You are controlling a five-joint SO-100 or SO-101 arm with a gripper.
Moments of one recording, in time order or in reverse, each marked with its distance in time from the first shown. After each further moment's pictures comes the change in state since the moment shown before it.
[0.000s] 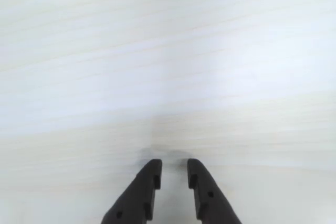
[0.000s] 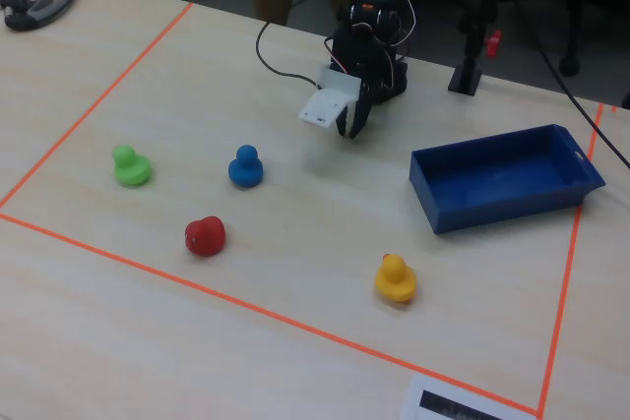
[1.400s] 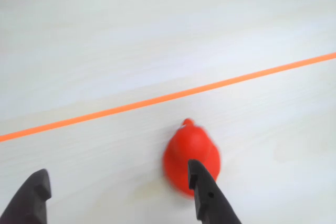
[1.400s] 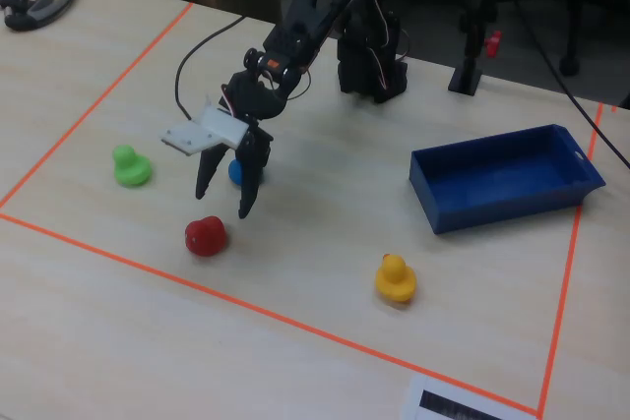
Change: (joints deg) arm 18.9 -114.3 -84.4 -63.8 -17.2
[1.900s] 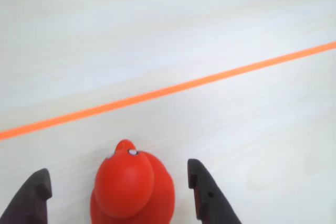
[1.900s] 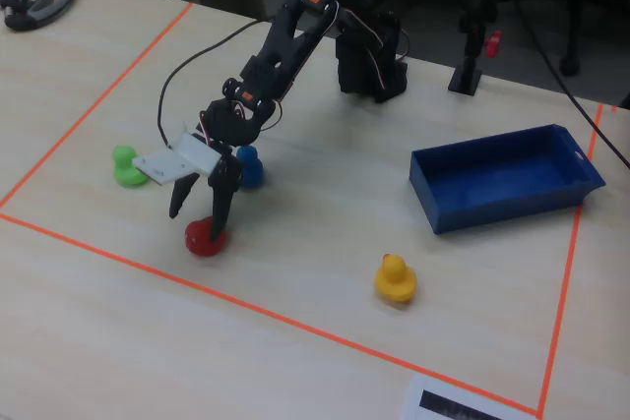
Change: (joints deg) arm 4.7 -16.6 -8.8 -6.5 -4.2
